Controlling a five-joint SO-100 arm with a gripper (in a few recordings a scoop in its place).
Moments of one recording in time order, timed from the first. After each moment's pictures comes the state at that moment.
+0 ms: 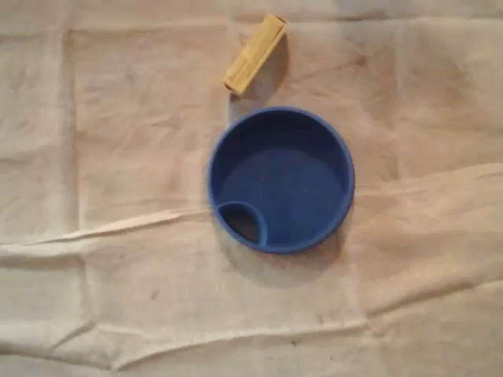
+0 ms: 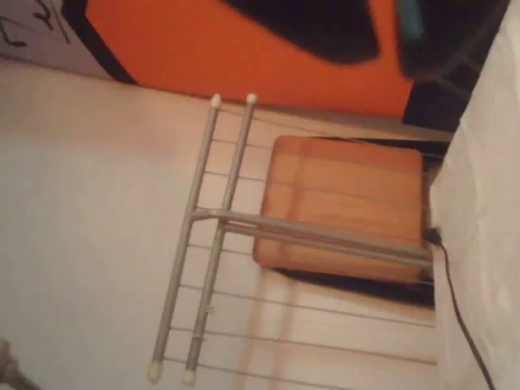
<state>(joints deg) -0.5 187.5 100.5 100.8 -3.1</state>
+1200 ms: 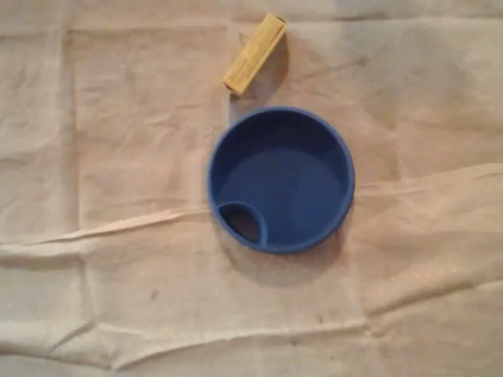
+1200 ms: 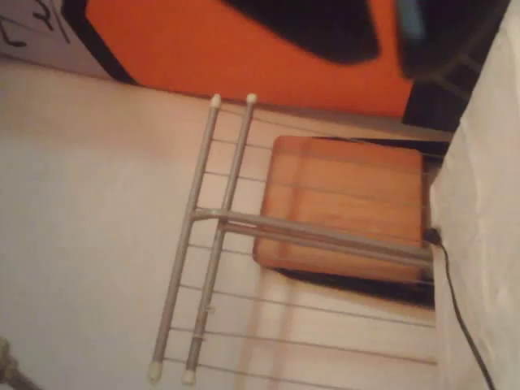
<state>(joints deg) -0.5 187.5 100.5 100.8 -3.1</state>
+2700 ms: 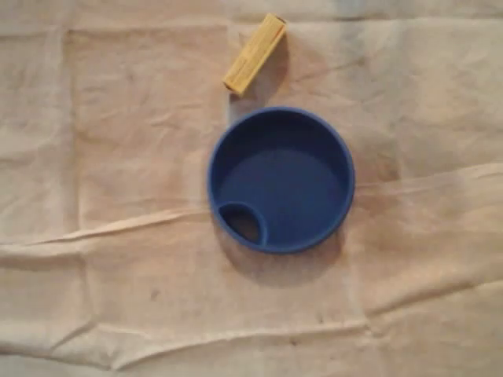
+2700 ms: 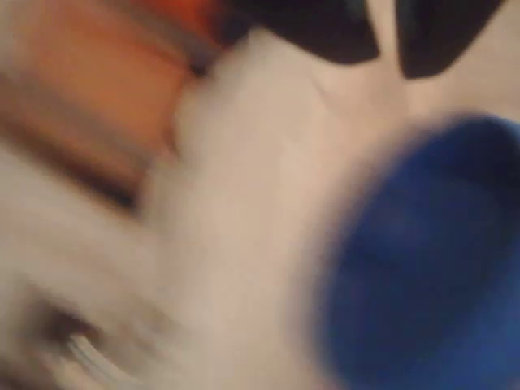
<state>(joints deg) -0.6 132.2 100.2 84.3 -13.6</state>
